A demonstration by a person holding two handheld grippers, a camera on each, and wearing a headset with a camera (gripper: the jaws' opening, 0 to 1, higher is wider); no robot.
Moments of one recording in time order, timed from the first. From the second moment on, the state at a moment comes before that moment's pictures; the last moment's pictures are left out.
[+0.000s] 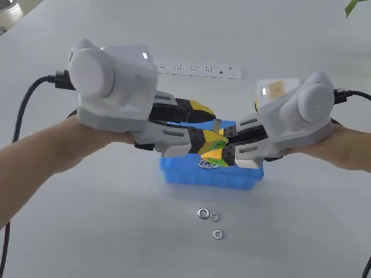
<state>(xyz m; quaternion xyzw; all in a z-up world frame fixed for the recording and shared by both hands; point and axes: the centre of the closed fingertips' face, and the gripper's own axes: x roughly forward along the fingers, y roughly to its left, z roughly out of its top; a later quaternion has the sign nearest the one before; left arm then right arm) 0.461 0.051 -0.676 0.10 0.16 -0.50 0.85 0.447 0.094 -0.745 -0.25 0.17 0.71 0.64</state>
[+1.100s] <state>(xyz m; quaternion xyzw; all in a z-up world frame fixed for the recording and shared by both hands) 0.452 0.054 -0.674 0.16 0.18 -0.52 0.82 0.445 0.100 -0.737 -0.25 0.15 0.71 0.64</state>
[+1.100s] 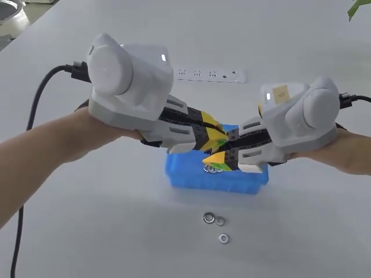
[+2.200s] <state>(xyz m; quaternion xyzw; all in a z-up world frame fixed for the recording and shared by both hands) 0.454 0.060 -0.647 0.17 0.15 -0.50 0.84 0.448 0.090 -0.721 -0.25 0.17 0.68 0.67</state>
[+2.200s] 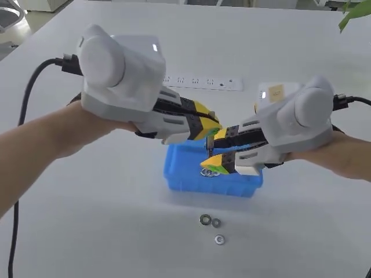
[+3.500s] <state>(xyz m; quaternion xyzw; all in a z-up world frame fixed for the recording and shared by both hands) 0.376 0.041 -0.652 0.14 0.16 -0.51 0.83 0.413 0.000 -0.697 -0.20 0.19 0.60 0.75</state>
